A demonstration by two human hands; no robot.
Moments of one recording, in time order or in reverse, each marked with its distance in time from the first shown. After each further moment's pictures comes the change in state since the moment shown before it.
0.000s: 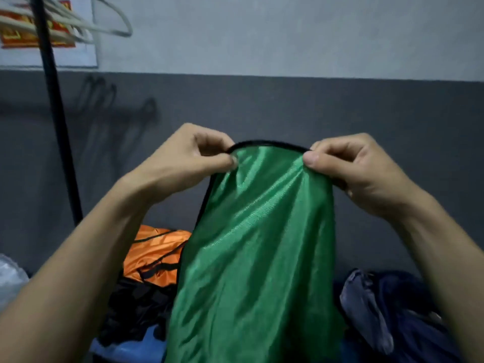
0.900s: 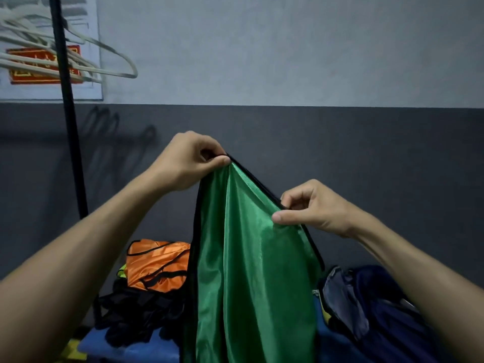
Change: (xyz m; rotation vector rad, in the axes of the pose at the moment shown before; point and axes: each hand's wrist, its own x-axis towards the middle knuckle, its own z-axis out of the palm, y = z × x) left_hand 0.006 0.027 -0.022 0.574 0.182 0.175; right_hand -0.044 -0.024 0.022 -0.221 -0.162 0.217
